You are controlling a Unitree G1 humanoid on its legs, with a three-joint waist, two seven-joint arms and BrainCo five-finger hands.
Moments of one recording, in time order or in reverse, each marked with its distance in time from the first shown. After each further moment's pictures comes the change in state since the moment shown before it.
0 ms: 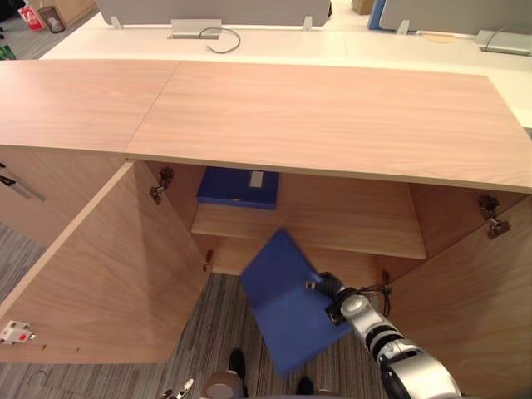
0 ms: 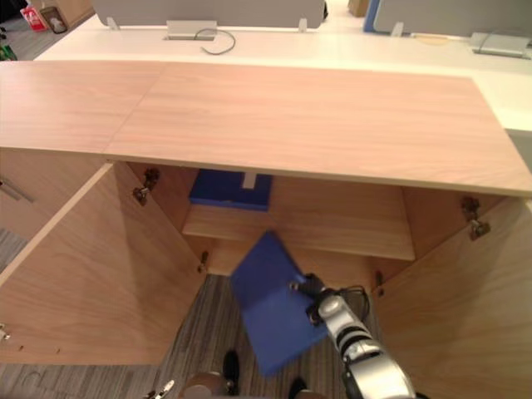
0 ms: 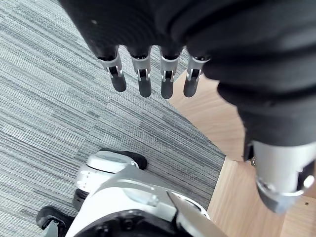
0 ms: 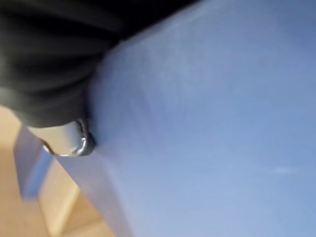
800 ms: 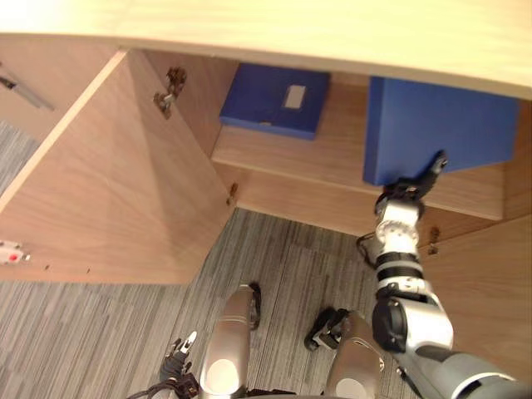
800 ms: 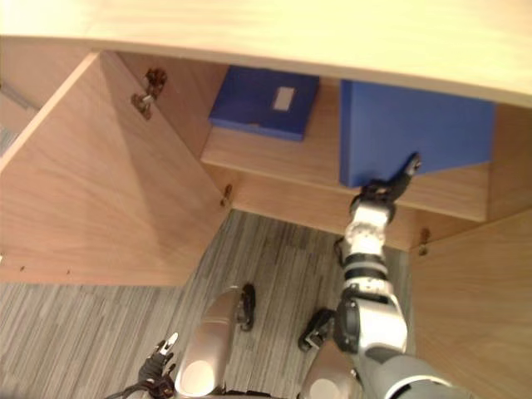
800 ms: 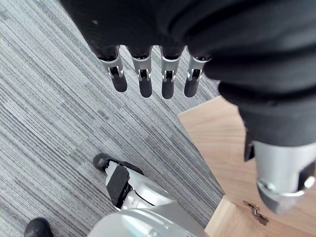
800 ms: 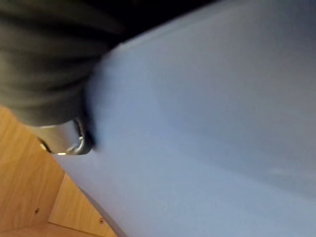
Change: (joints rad) left arm -0.049 -0.029 -0.059 -0.242 -0.201 -0.007 0.000; right arm -0.384 -0.048 -0.512 -0.425 1.258 -0.302 -0.120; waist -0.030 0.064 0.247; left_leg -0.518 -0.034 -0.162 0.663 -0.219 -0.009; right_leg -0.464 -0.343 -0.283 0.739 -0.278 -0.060
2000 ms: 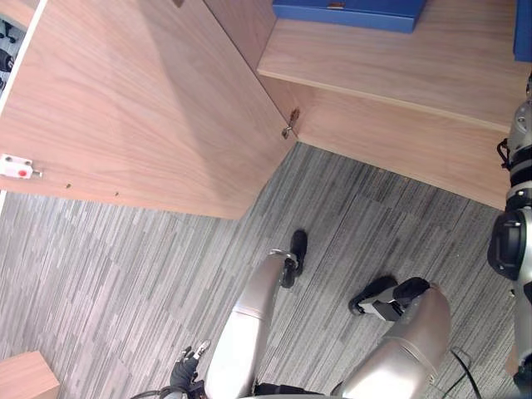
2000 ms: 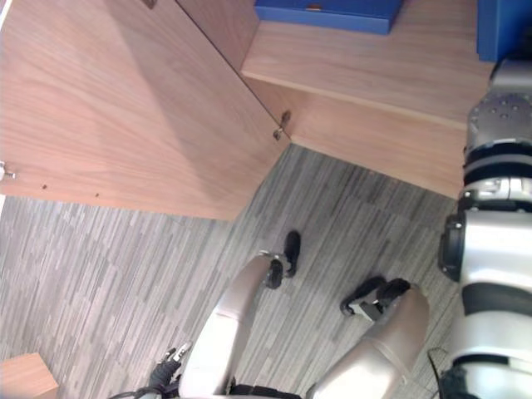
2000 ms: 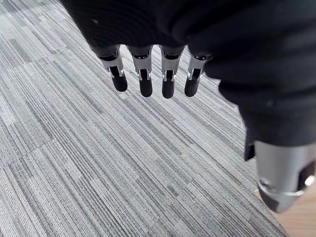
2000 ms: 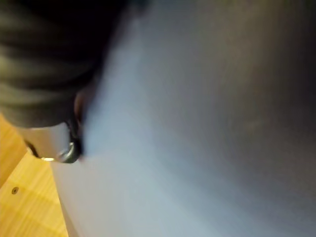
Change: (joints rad) left arm -0.009 0.025 -0.150 0.082 -0.009 -0.001 0.111; right arm -0.521 -0.591 0.450 0.308 0.121 -0.090 -0.271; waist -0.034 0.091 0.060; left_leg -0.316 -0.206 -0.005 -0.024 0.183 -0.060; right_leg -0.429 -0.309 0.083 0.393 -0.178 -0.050
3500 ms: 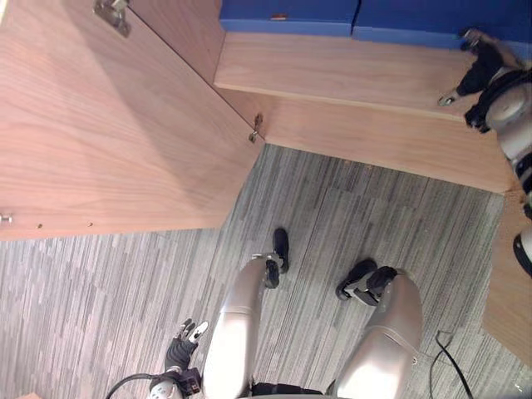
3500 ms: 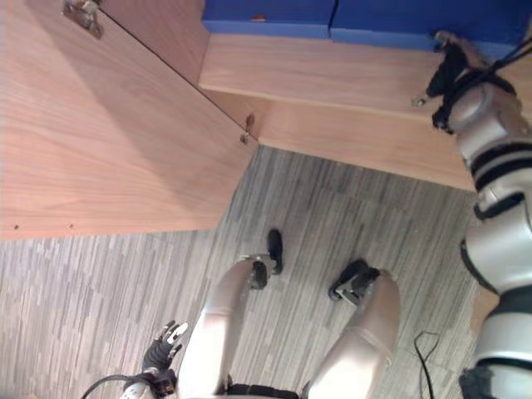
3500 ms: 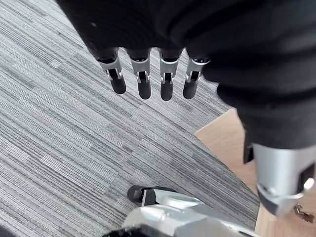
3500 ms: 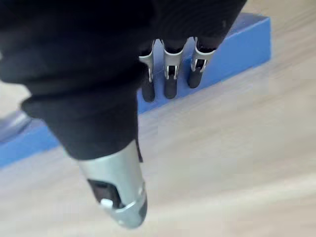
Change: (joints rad) left arm 0.103 0.088 -0.058 -0.284 -0.042 -0.055 -0.124; right arm 0.019 -0.163 0.924 0.014 -1.483 0.408 0.418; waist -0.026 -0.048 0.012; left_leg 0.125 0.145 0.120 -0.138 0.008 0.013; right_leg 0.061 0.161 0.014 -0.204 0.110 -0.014
